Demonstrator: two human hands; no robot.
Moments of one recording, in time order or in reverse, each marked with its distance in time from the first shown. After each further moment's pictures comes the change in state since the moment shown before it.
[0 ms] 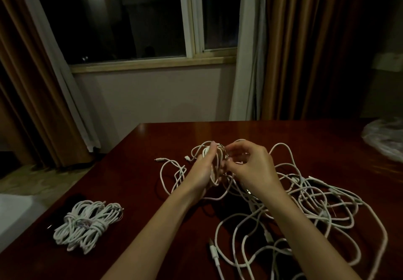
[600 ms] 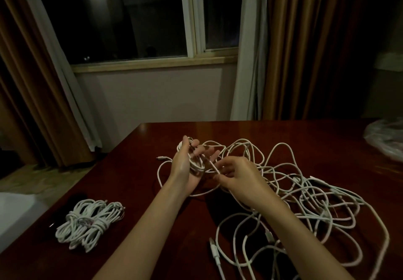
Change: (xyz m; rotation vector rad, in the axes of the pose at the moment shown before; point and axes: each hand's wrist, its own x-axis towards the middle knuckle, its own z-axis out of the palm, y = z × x) left_hand 0.004 0.012 -0.019 -0.673 0.178 0.073; right_hand -0.007 -0.002 0.012 -0.137 -0.296 0.043
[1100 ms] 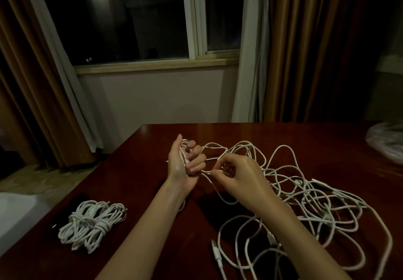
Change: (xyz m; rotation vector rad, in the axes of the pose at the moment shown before) left_hand 0.006 0.010 -0.012 -0.042 -0.060 -0.002; right_hand -0.005 -0.010 -0.002 -0.054 0.108 -0.169
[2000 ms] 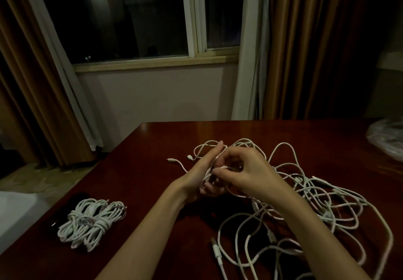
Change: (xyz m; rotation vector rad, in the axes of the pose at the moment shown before) left_hand -0.024 -0.008 0.016 0.805 -0.340 -0.395; right_hand 0.002 -0.004 -0.024 0.192 -0.165 -0.018
